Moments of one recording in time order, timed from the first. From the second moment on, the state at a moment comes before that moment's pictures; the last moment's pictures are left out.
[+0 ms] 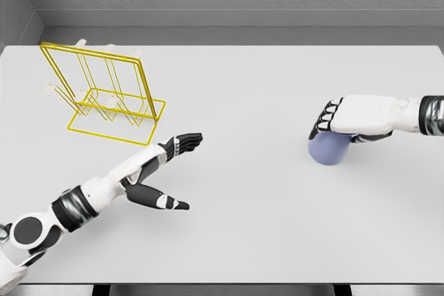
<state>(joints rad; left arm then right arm) -0.20 0.80 -0.80 -1.80 0.55 -0.31 -0.13 -0.68 -0.97 0.74 -1.61 0.42 -0.61 0.61</state>
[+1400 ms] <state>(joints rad) -0.19 0.74 -0.80 -1.73 0.66 -0.20 -0.14 -0.71 -0.97 0.72 -1.77 0.42 -0.61 0.61</state>
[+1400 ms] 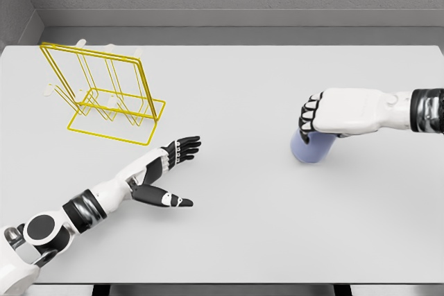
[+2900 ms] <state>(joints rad) -0.20 0.74 -0.80 -1.70 0.66 -0.20 -0.14 -0.74 -0.64 0.81 -1.77 0.47 -0.61 0.61</state>
